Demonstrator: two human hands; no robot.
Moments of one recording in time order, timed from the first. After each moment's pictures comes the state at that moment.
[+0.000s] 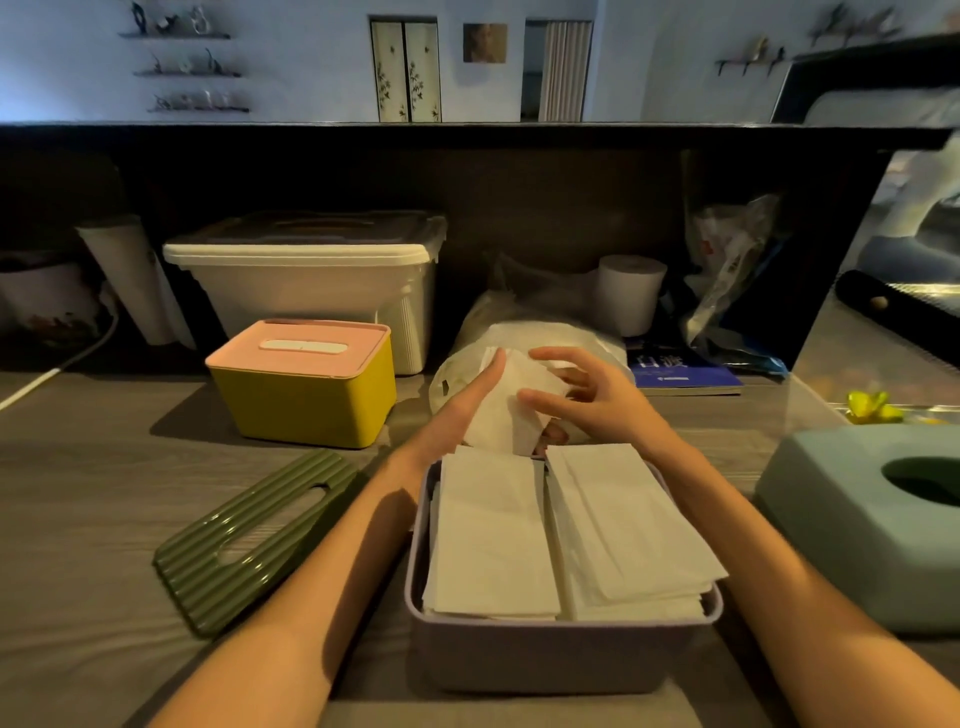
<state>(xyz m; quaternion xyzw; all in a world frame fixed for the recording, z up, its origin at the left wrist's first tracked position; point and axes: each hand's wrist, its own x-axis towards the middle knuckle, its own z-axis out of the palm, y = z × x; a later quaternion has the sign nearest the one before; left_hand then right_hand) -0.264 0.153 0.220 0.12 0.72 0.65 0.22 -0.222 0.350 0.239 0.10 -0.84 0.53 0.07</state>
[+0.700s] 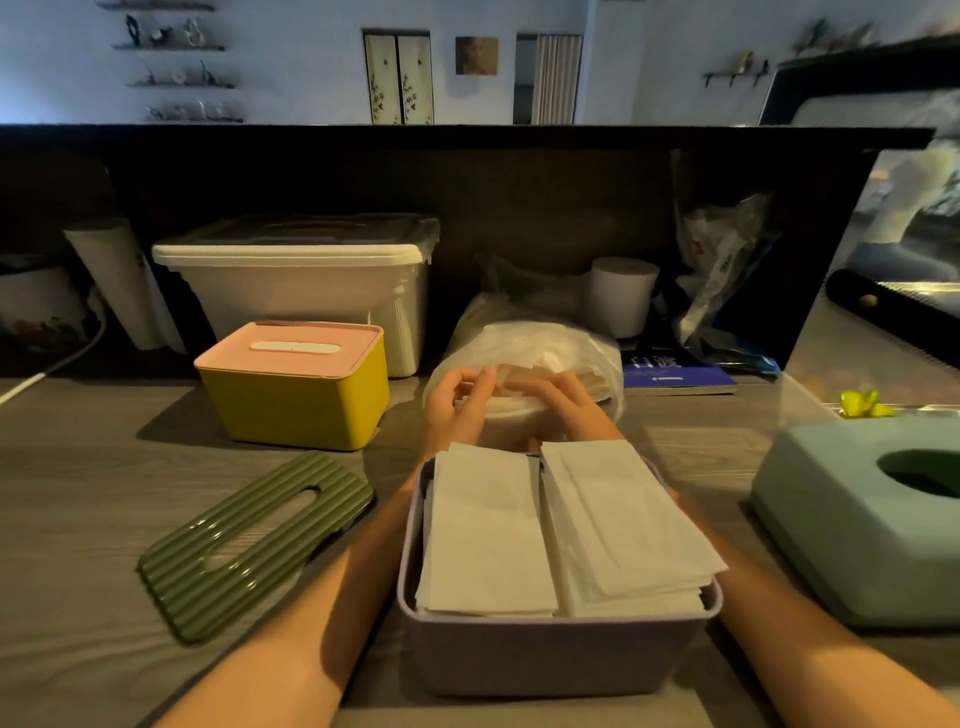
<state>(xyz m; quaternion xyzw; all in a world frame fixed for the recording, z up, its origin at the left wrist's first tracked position) -0.254 0.178 0.202 0.08 0.70 0.70 -0.10 -0.225 0.346 0.198 0.21 -0.89 0.38 0.12</state>
